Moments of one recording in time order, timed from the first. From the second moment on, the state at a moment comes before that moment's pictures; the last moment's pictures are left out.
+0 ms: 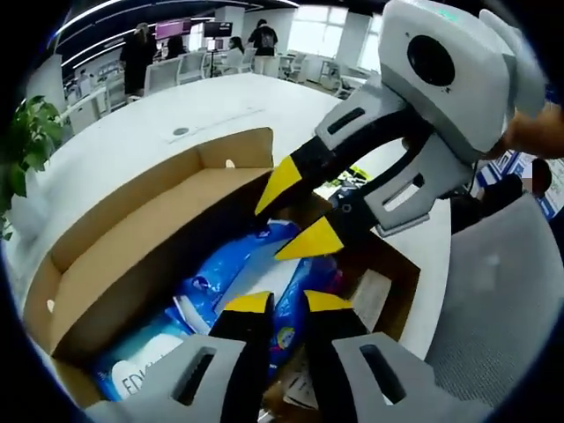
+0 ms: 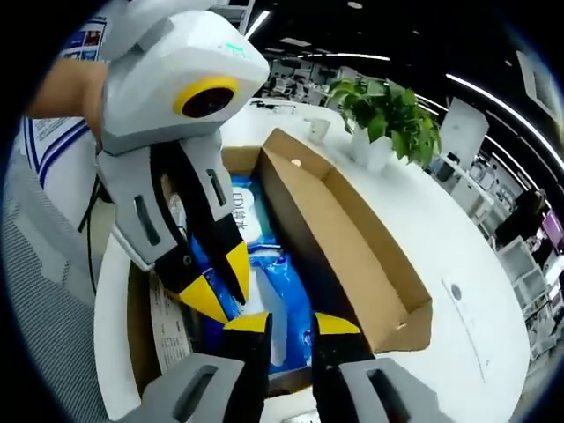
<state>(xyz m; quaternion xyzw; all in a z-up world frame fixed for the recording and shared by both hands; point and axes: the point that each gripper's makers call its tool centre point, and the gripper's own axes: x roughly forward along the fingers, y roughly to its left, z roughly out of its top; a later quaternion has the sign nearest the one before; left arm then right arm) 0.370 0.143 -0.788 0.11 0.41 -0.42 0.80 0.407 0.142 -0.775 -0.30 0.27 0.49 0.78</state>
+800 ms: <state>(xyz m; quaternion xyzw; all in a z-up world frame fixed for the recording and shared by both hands) 0.364 0.144 -0.778 0.09 0.42 -0.43 0.80 0.416 0.138 -0.777 -0.30 0.28 0.47 0.78</state>
